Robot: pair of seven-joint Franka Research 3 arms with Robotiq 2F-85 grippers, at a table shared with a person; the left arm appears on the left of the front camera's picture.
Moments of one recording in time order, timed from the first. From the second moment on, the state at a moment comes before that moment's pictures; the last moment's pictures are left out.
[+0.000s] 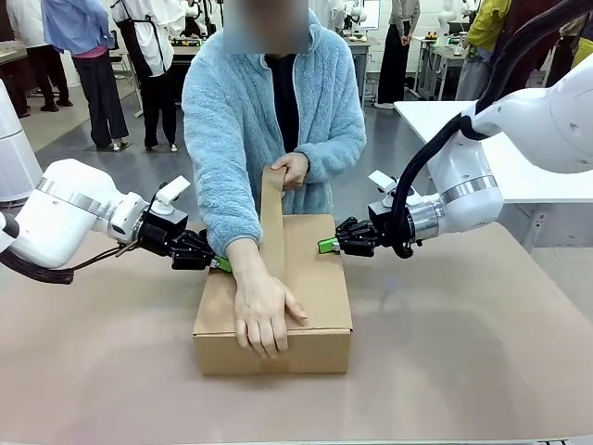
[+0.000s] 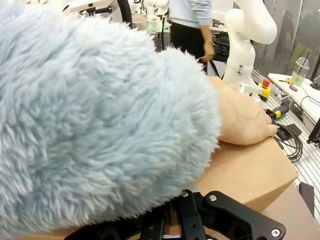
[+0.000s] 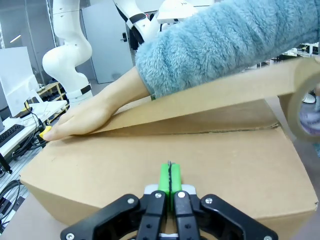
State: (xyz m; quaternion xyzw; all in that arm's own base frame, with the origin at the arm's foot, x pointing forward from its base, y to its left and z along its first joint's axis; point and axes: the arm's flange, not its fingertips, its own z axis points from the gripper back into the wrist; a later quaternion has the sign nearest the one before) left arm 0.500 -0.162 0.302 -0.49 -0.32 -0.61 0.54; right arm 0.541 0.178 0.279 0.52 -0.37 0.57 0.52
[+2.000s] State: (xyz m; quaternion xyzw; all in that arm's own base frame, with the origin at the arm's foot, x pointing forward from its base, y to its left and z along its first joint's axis) left arm 0.500 -0.162 0.301 -0.49 -0.32 -0.61 0.54; right arm 0.541 0.178 0.279 0.52 -0.37 0.57 0.52
